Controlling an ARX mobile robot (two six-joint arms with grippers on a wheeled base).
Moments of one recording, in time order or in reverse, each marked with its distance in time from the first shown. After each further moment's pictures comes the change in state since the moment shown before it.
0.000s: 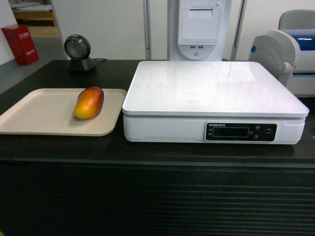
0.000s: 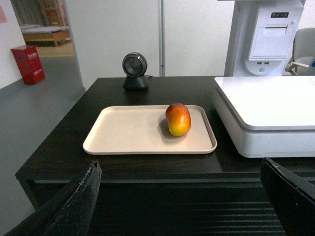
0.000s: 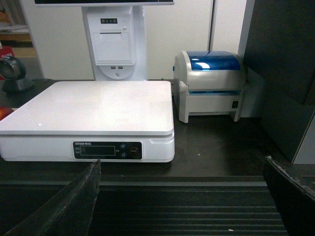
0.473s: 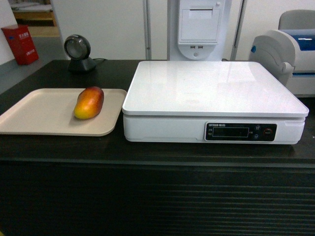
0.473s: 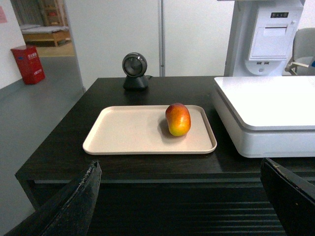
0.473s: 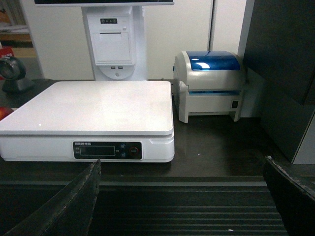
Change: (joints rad) left arm 0.000 0.000 0.000 0.000 0.000 0.000; right arm 0.000 0.000 0.000 0.000 0.000 0.000
